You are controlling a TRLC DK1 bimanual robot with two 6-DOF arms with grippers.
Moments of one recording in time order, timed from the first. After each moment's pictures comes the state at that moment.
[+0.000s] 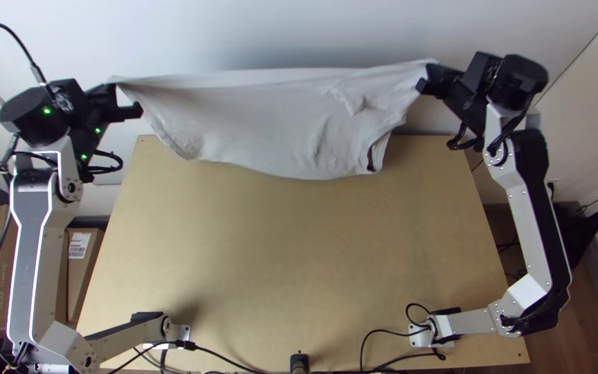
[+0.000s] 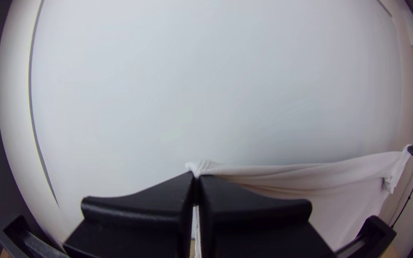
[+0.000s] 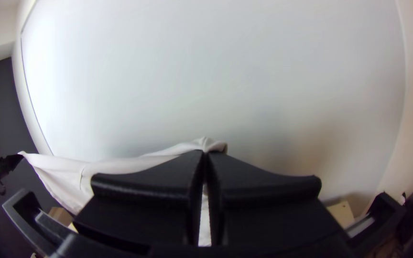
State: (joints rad) left arm 0.07 1.26 1.69 -0.39 -0.07 -0.03; right arm 0.16 1.51 1.88 -0.41 -0.11 0.25
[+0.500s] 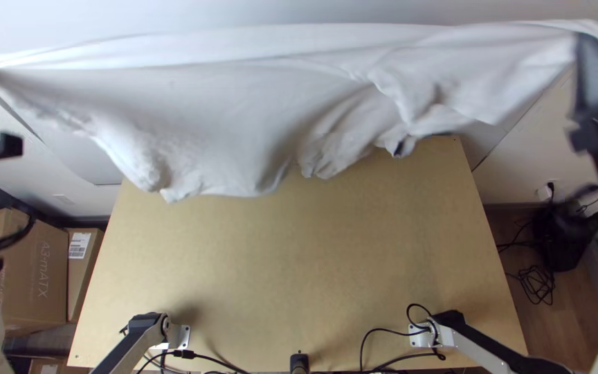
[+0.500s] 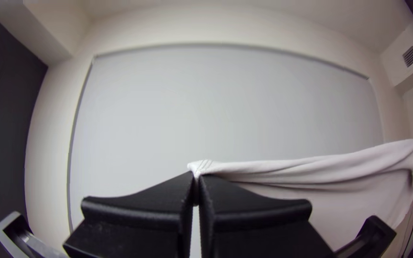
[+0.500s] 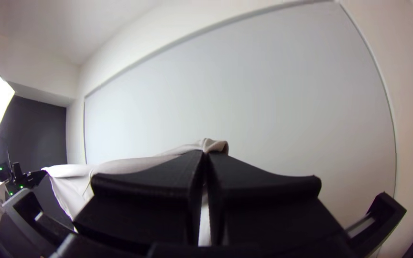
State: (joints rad) left arm 0.11 0.92 1.86 -0.38 -0.09 -0.02; right arm 0.26 1.08 2.02 -0.43 -0.09 0.26
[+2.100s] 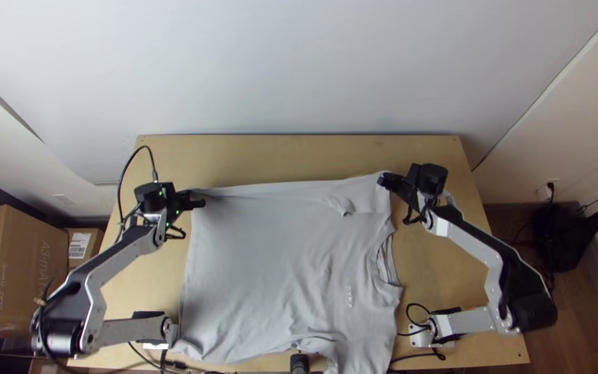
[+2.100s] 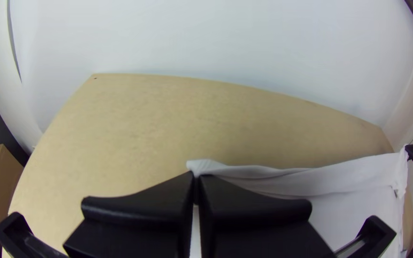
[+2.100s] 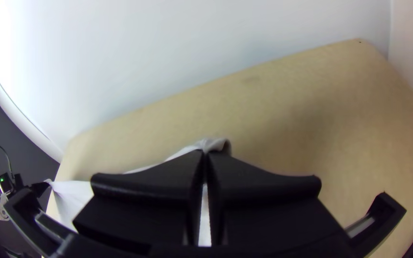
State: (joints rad) left arm 0.03 1.41 0.68 0.23 0.02 -0.10; right arm 0.14 1.54 0.82 0.25 -0.18 0.44
